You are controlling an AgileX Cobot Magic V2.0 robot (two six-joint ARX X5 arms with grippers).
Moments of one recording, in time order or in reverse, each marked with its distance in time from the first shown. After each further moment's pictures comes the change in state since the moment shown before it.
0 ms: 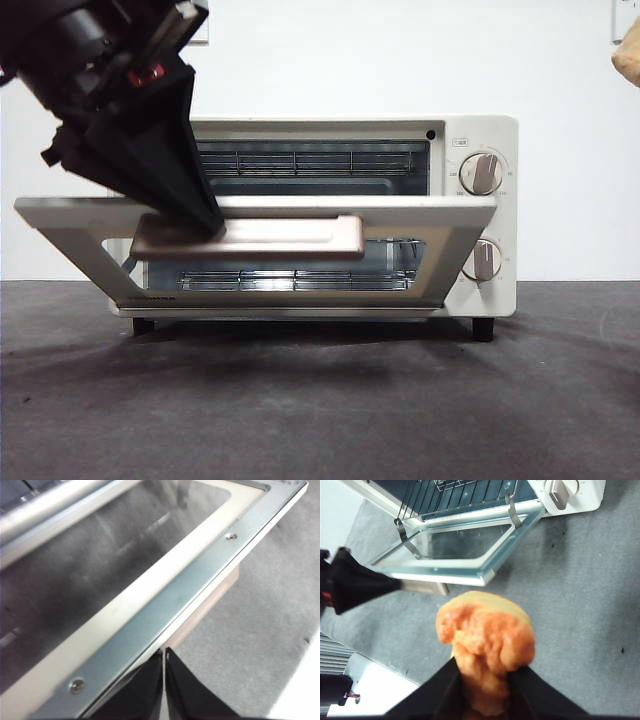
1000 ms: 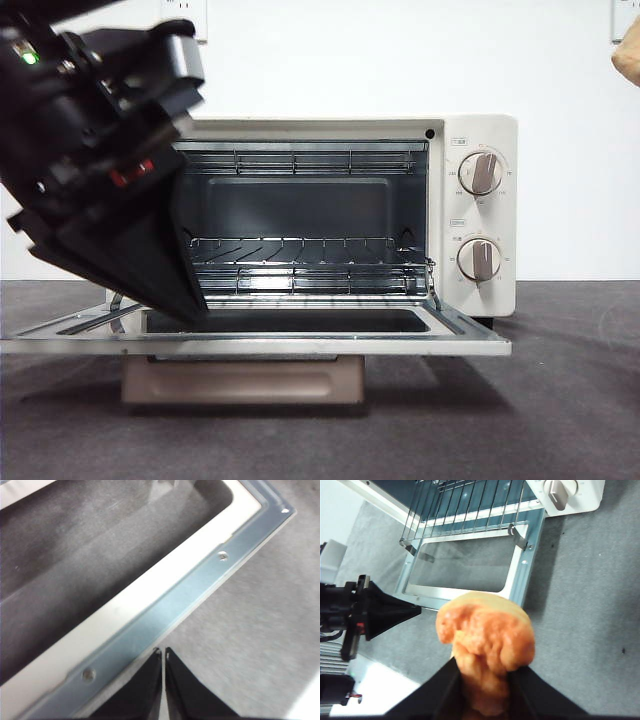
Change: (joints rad) left arm -0.115 -0.037 -0.181 0.141 -0.125 -0.103; right arm 0.000 0.003 0.000 0.007 -0.008 0.008
